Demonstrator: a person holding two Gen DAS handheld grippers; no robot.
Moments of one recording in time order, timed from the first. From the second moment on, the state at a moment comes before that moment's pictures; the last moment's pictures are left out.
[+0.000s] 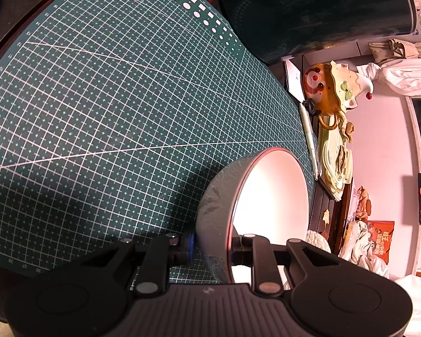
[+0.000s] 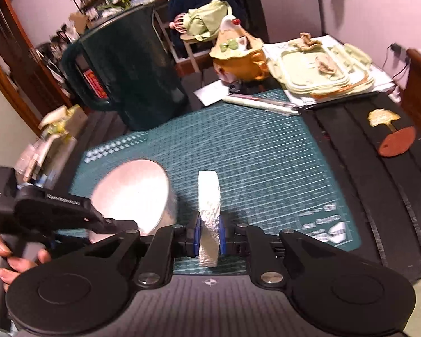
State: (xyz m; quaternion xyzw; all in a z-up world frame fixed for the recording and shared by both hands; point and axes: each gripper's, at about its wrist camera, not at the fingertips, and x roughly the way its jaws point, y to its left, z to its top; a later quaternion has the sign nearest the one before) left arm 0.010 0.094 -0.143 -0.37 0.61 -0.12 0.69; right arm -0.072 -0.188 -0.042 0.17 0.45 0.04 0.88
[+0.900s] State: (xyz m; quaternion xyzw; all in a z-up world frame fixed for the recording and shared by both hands) left arm 0.079 0.074 -0.105 -0.37 0.61 -0.12 0.69; right arm -0.063 -0.224 -0.069 0.41 0.41 0.06 0.81
